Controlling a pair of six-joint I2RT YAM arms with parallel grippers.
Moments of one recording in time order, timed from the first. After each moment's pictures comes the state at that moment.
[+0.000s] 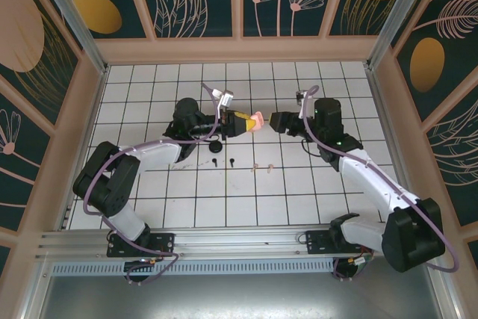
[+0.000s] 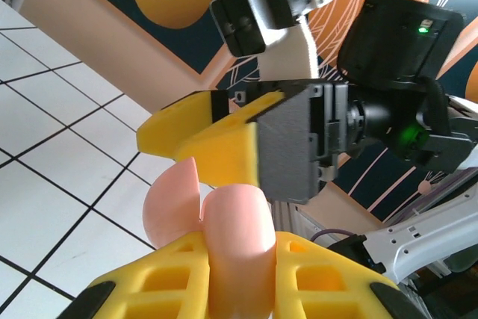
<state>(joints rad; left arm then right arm) -0.55 1.66 0.86 0.84 0.94 -0.71 0.36 1.16 0.76 -0.03 -0.41 0.46</state>
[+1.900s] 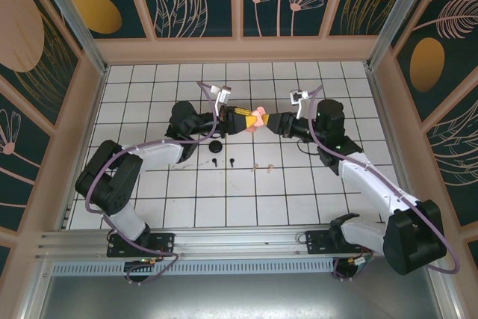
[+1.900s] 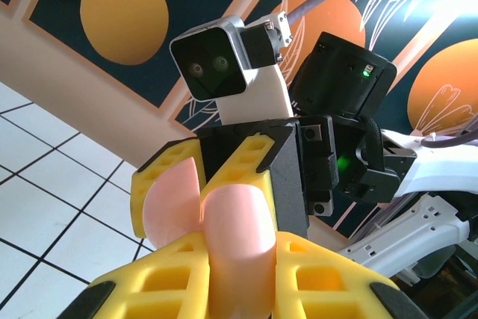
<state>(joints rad) -0.57 1.68 0.85 1.09 0.96 -0.87 0.38 1.15 0.72 0.19 -0.69 0.61</state>
